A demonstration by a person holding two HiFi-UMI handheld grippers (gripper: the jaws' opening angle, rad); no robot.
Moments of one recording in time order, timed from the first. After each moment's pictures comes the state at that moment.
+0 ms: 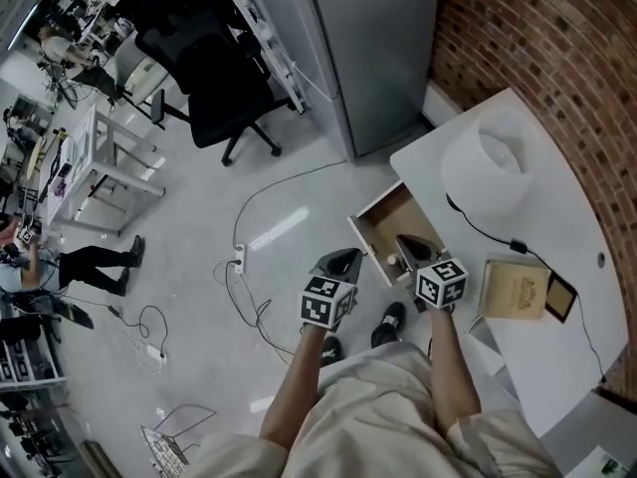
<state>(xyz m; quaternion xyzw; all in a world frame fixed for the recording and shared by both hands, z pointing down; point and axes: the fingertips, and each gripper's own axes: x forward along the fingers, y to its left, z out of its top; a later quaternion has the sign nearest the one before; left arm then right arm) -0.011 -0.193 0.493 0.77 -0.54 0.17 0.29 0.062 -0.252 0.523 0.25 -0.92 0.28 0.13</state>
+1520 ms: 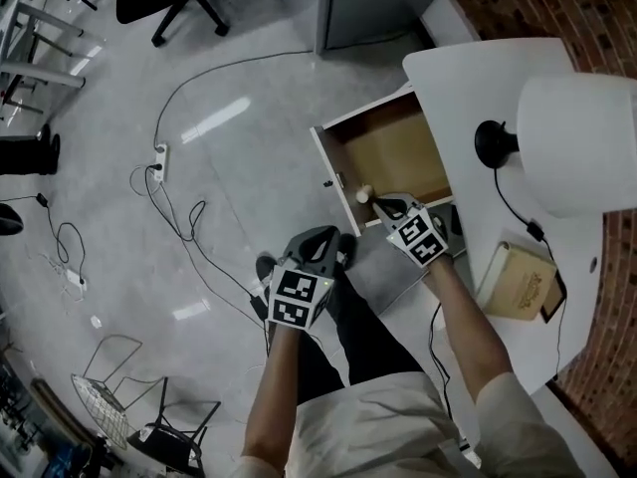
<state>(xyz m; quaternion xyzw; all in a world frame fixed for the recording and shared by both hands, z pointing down) 0.014 -0.147 0.707 0.74 -0.55 0.13 0.36 0.076 -0.220 0.806 0.03 -0.88 0.09 0.46</state>
